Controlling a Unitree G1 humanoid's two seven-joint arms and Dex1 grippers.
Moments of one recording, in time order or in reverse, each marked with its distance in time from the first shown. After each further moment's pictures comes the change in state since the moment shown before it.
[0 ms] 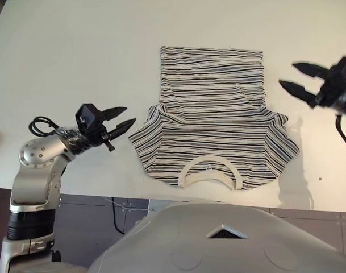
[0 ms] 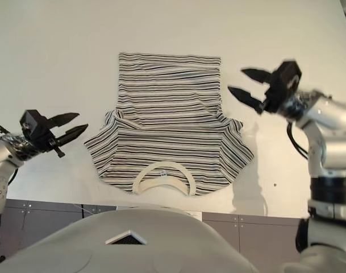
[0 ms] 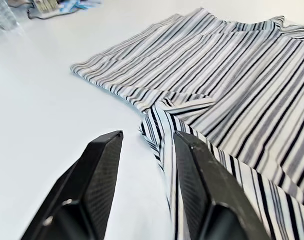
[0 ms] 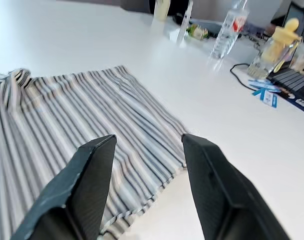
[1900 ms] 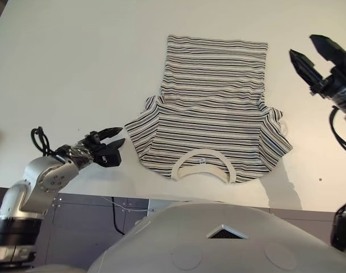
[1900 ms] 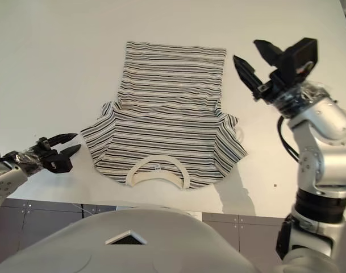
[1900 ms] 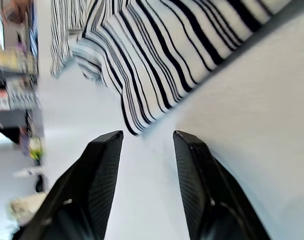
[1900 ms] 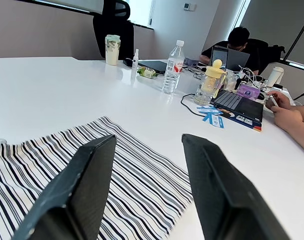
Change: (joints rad) left arm 0.026 0.162 -0.154 0.313 1.031 -0.847 0.402; right arm 0.147 0.140 -0.149 -0.545 0.106 0.302 -0.320
